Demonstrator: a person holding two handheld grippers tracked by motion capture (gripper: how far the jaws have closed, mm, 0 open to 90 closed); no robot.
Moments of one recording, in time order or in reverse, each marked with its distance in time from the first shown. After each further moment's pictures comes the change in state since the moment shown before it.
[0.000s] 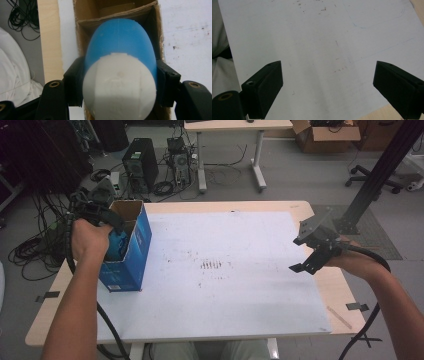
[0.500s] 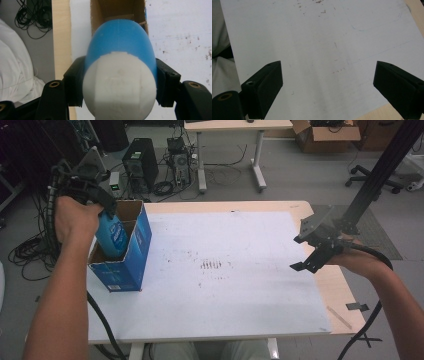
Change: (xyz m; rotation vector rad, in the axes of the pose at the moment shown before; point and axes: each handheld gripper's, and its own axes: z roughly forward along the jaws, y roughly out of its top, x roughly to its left) left arm 0.008 0.013 -0.062 -0.012 0.006 -0.040; right arm 0.000 0.003 -0.007 -0.007 -0.006 -0.017
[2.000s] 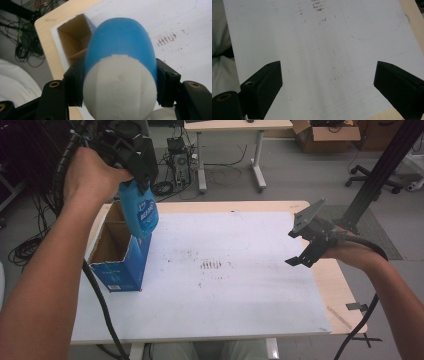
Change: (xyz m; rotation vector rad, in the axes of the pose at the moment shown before) left arm -0.074 0.035 -0.110 -0.025 -0.064 0.299; right arm -0.006 0.022 -0.002 0.004 0.017 -0.039
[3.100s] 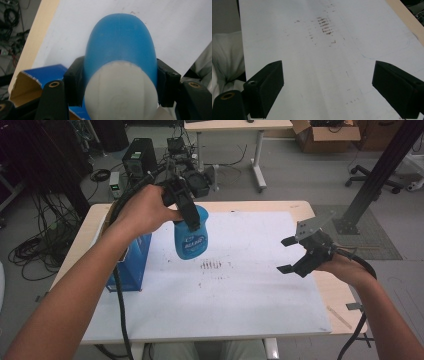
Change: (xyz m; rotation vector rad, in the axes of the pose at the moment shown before) left arm -0.109 0.007 0.052 -0.017 -0.147 0.608; right arm 0.020 -0.016 0.014 -0.223 0.030 0.061
